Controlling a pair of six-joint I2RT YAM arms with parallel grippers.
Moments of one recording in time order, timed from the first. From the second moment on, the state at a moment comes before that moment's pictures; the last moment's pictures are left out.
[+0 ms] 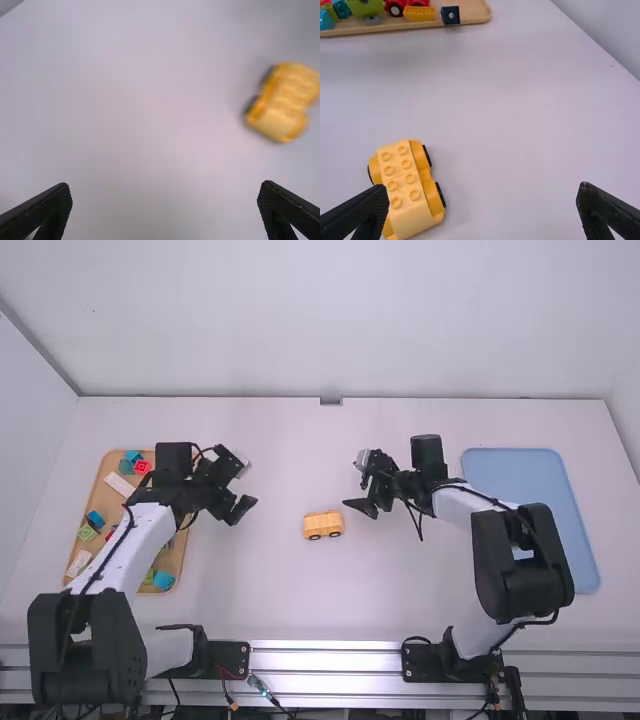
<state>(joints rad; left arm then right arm) 0.10 1.32 0.81 -0.42 0.39 0.60 0.19 1.75 0.86 0.06 -0.92 -0.81</state>
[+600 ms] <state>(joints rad) 0.39 1.65 1.14 -0.78 -0.03 0.29 0.14 1.75 0.86 0.08 -0.90 -0.82</state>
